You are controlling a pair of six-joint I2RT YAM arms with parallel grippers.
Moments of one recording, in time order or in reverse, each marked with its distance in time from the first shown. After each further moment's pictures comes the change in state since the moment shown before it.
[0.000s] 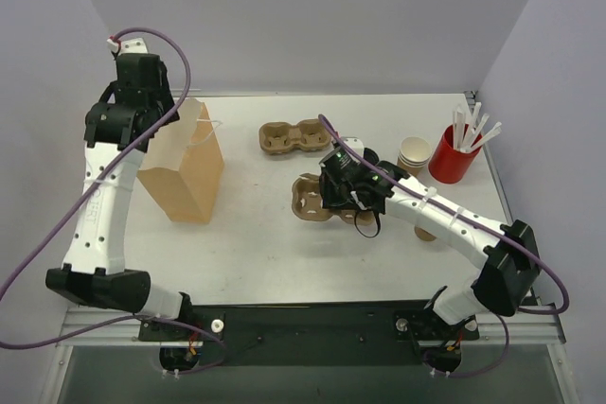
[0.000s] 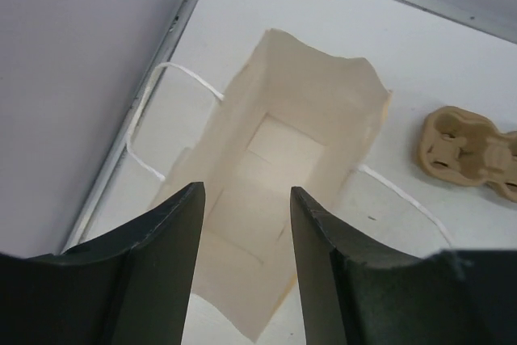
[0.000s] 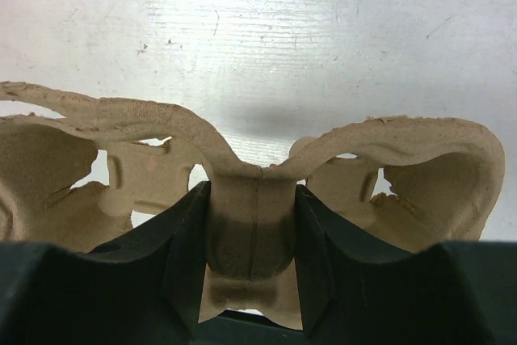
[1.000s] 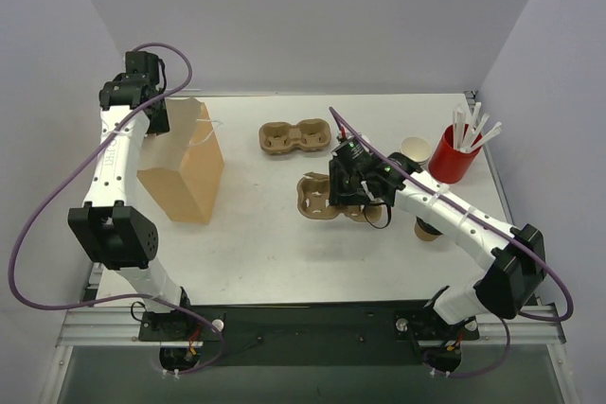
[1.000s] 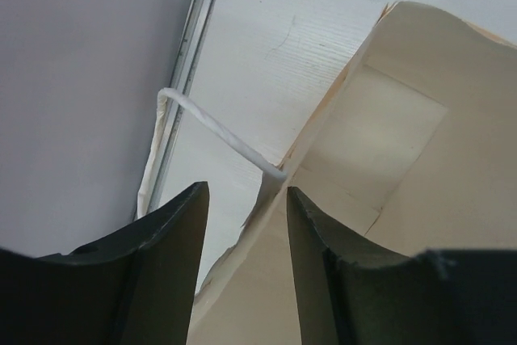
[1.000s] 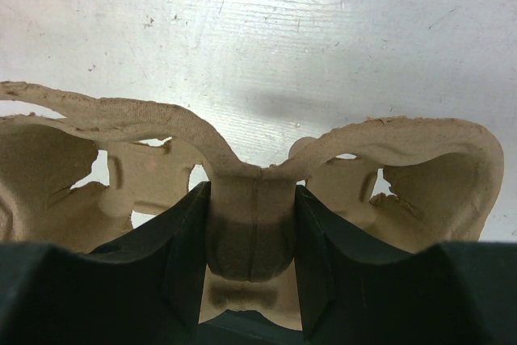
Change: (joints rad) left arm 0.190 0.325 0.064 -0.095 0.032 0.197; right arm -0.082 -0.041 0.038 -0.071 -0.145 -0.090
